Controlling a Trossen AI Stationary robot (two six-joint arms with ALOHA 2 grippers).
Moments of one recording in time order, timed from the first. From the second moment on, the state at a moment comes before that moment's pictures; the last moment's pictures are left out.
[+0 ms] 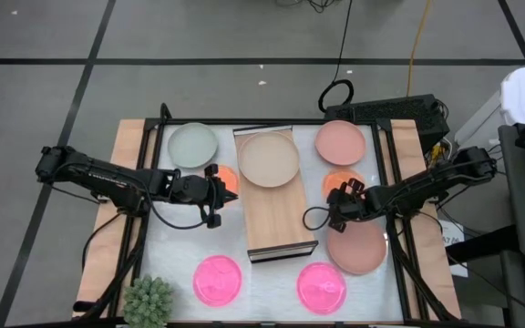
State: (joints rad) left arm -0.14 1.18 0.77 -0.21 -0.23 -0.04; right arm 0.23 1.26 0.48 -0.57 0.41 0.65
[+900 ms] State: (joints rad) left arm -0.14 1.18 0.77 -0.21 -0.23 -0.03; right arm 0.34 1.26 0.79 -1.02 0.39 0.78
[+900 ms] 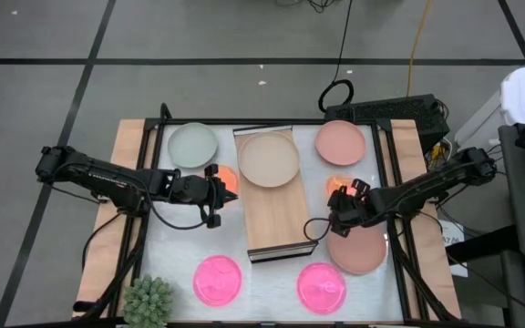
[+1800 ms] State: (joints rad) left arm -0.14 1.18 0.77 -0.21 -0.23 -0.03; right arm 0.50 1.26 1.18 -1.24 0.57 0.66
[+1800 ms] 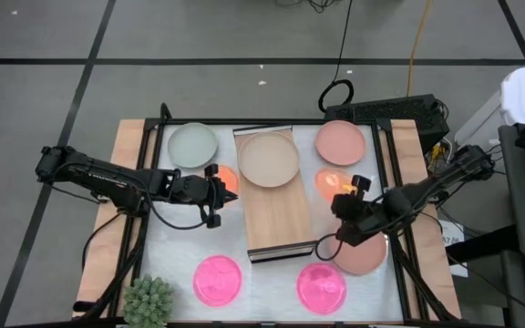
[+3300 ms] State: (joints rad) left arm -0.14 1.18 0.77 -0.20 -0.23 -0.03; right arm 0.60 1.32 1.23 -0.81 0.41 -0.49
